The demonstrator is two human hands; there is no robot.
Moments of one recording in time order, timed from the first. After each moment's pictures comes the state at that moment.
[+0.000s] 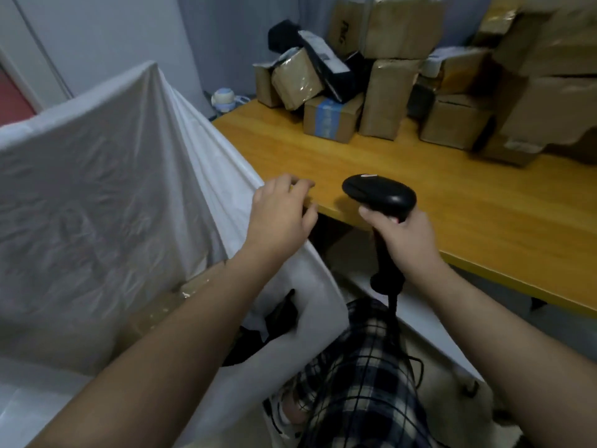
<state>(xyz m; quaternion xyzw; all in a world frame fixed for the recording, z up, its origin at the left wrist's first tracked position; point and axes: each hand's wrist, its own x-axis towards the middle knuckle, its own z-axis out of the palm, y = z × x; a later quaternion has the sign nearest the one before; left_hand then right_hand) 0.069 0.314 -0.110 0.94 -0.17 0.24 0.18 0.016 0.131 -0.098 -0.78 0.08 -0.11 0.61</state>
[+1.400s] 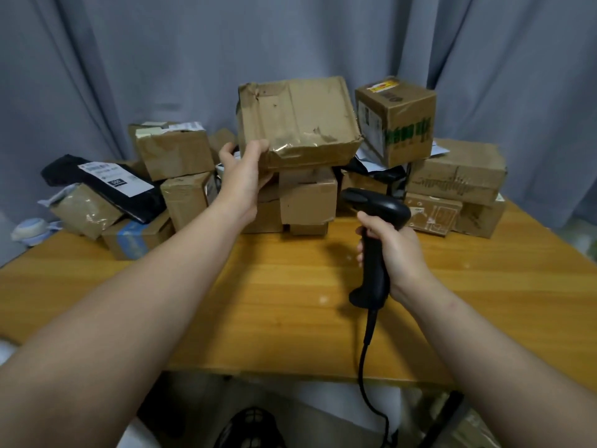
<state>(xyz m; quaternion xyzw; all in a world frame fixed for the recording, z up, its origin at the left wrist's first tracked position) 0.166 0.018 0.052 0.58 -0.14 -0.05 0.80 -0.003 -0.115 -0.011 -0.58 0.22 -0.25 0.74</state>
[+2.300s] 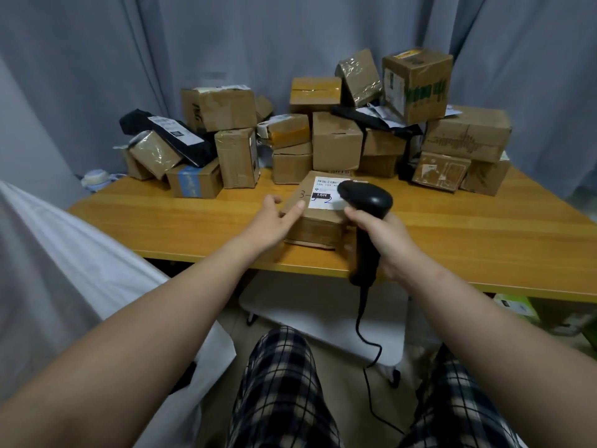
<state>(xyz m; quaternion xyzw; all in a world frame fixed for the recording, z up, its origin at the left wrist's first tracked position) 0.043 0.131 -0.048 0.86 -0.21 -0.11 0.44 -0.070 -0.023 -0.047 -0.63 0.22 -0.17 0.73</state>
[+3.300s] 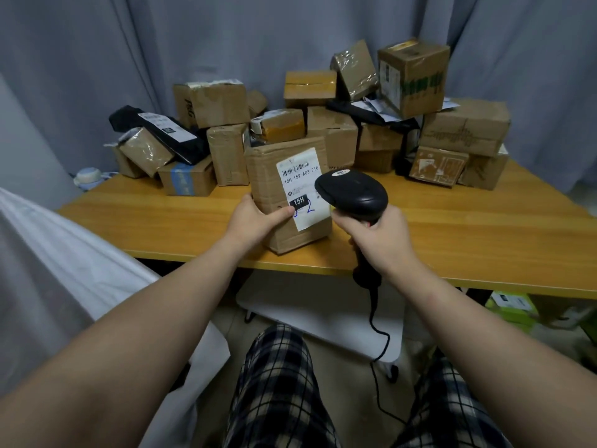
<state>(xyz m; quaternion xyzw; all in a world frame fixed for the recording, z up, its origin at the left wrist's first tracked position) 0.071 0.132 -0.065 0.85 -0.15 0.00 0.51 -0.076 -0.026 -0.058 -0.77 0.09 -0.32 0.55</state>
